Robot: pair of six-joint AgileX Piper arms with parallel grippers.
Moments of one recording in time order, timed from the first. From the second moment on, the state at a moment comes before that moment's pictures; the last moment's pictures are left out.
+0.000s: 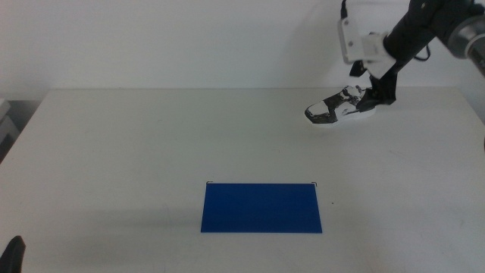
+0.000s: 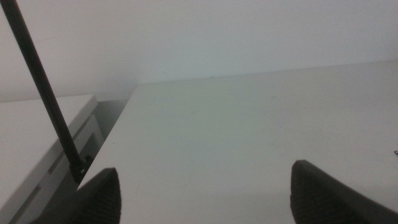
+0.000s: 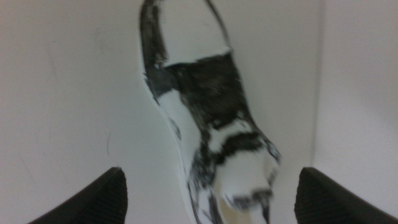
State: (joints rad) left arm 0.04 -0.01 0.03 0.10 0.17 -0.03; right arm 0.06 2.43 -2.41 0.25 1.19 -1.60
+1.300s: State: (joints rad) left arm 0.04 -0.01 0.03 0.10 0.17 -0.03; right arm 0.04 2.60 -2.44 0.37 1.03 -1.66
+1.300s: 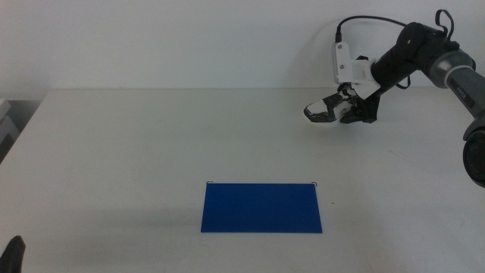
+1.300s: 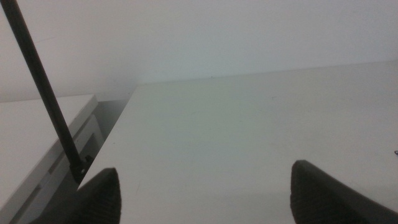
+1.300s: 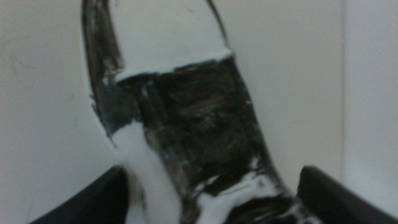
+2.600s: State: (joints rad) left arm 0.04 -0.01 0.03 0.10 0.17 -0.03; right arm 0.12 2.25 -2.17 0.34 1.24 -1.32
